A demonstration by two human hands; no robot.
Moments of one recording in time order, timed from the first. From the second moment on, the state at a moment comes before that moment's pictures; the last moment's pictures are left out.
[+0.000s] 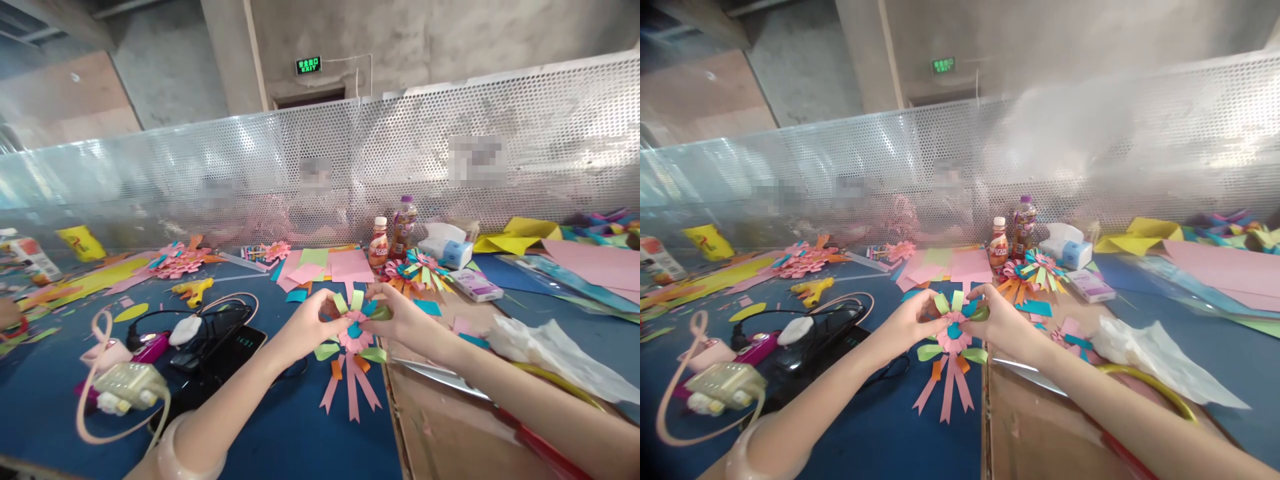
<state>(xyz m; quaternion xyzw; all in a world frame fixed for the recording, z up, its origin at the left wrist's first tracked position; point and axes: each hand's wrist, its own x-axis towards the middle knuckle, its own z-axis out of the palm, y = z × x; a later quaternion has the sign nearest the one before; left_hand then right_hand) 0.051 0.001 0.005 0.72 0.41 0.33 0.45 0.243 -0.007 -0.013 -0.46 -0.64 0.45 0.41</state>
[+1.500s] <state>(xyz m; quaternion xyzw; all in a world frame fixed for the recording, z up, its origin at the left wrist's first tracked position) 0.054 0.012 -0.010 0.66 0.44 0.47 0.40 0.220 -0.015 -0.033 -0.46 -0.41 0.61 0.49</state>
